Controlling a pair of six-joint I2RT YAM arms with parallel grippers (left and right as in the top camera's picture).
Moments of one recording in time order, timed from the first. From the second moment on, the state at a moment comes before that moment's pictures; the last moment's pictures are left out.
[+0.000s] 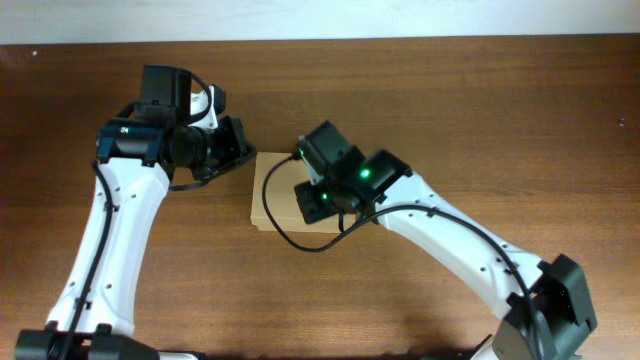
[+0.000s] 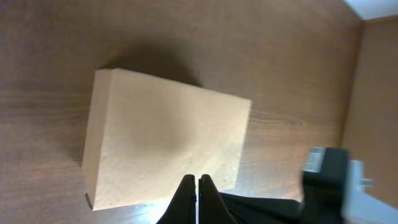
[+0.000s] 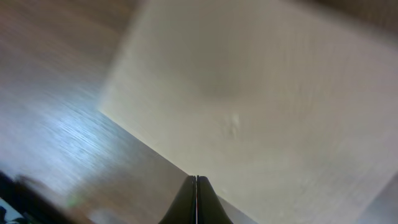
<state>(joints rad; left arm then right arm) -0.09 1.55 1.47 -1.01 0.51 -0.45 0.72 1.72 1.47 -0.86 -0.15 0.33</state>
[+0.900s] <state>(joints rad) -0.09 1.01 1.57 -1.21 0.44 -0.35 0.51 1.31 1.80 -1.31 -0.04 -0.10</state>
